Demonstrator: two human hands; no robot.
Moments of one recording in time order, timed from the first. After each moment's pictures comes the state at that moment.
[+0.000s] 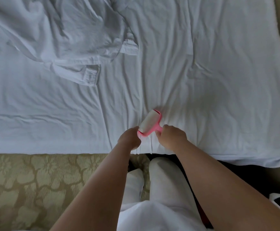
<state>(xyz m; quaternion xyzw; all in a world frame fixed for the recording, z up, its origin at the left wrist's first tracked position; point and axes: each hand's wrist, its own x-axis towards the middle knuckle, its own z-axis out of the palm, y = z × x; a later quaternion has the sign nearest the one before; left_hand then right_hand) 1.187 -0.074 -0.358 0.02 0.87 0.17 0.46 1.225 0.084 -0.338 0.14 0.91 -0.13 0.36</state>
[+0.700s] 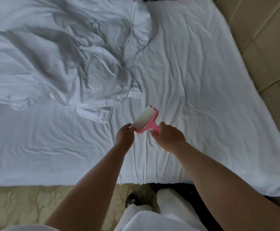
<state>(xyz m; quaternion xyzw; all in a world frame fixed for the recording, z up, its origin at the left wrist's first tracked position) 1.116 -0.077 -0.251 -0.13 0.85 0.46 0.24 1.165 0.075 -0.215 0.12 0.95 -0.21 0.21</state>
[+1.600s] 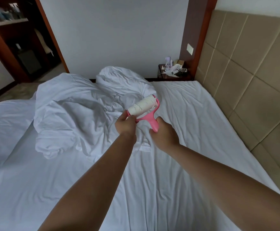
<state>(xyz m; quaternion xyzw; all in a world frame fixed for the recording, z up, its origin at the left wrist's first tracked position) 1.041 -0.080 -0.005 -0.18 0.53 0.83 0.01 1.102 0.025 -0.018 0.10 0.93 -0.33 -0.11</state>
